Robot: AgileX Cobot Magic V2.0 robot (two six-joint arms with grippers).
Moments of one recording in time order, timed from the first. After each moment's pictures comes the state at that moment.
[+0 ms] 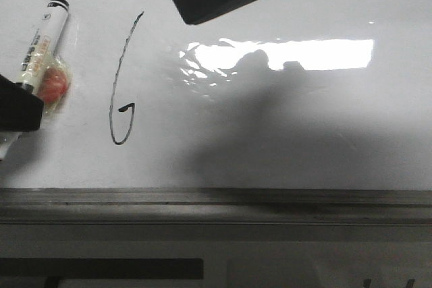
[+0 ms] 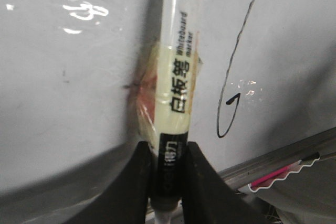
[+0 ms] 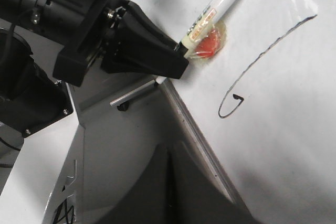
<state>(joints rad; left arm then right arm) -0.62 0.91 -0.42 -0.53 0.20 0.02 0.67 1.14 -0.85 0.88 0.57 -0.87</state>
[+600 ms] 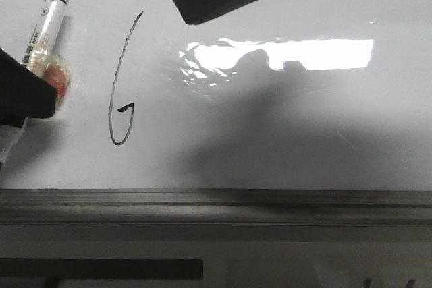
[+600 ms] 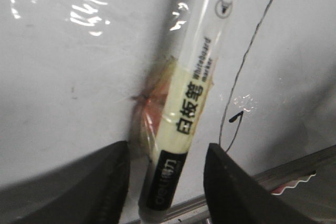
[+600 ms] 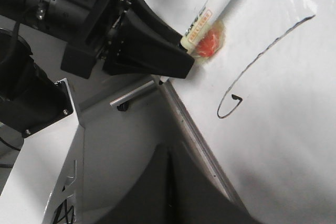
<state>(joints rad) -0.62 0.92 -0.42 -0.58 0.17 0.02 0.67 1.14 -0.85 0.88 0.57 -0.87</state>
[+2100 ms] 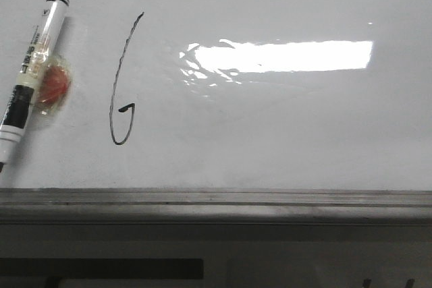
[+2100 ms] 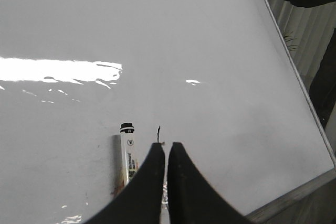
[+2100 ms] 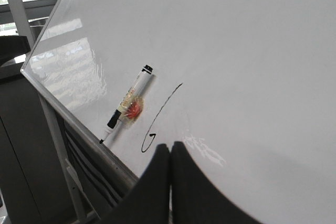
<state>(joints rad) -0.62 0.00 -0.24 -0.25 0.21 0.02 0.67 0.28 -0.30 0.89 0.15 -0.87</state>
